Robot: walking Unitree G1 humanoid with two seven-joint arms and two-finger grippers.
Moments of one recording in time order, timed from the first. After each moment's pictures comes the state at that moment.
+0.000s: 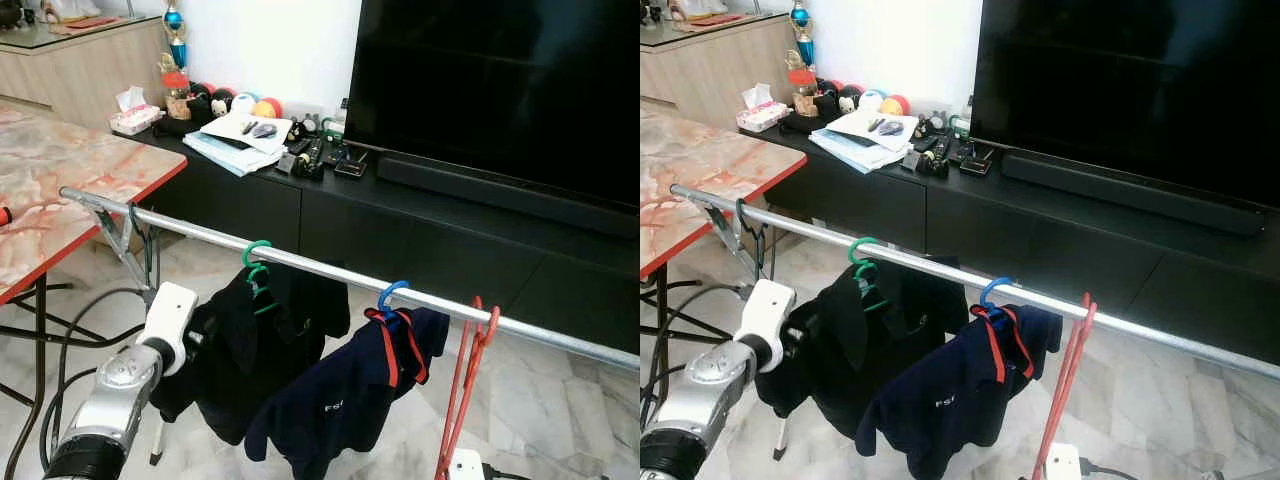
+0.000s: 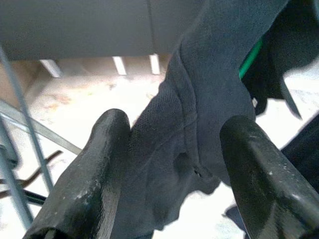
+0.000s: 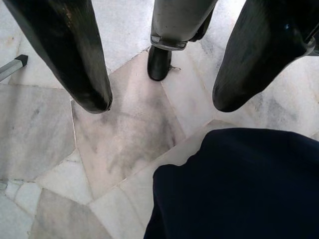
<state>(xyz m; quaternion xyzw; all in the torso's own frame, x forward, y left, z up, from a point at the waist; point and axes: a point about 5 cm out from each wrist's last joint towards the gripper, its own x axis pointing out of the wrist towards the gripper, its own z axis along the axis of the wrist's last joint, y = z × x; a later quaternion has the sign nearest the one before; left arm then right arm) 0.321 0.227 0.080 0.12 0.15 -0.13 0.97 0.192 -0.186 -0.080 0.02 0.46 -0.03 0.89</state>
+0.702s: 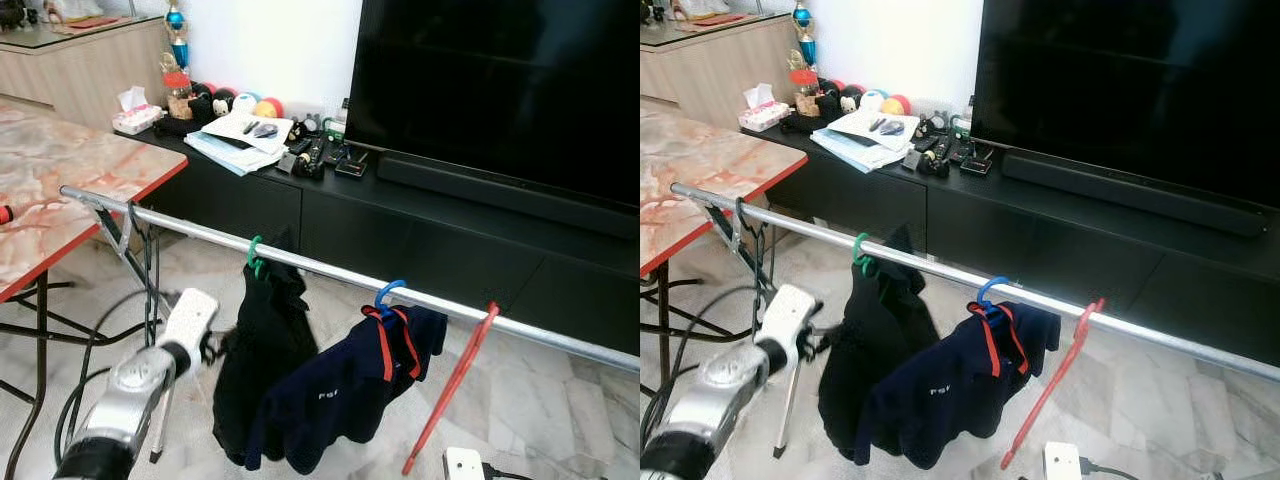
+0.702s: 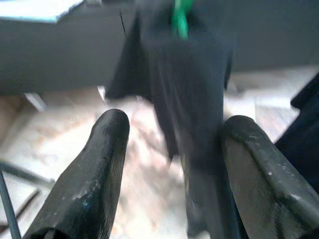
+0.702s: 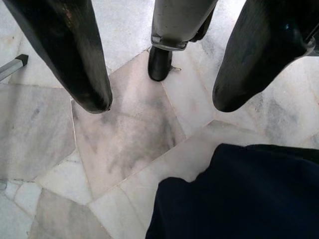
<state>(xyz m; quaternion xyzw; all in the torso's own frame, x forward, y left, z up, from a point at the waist) 0.332 0.201 0.104 0.12 0.08 -0.17 0.97 0.192 -0.186 -0.080 0.02 0.46 -0.03 0.89</state>
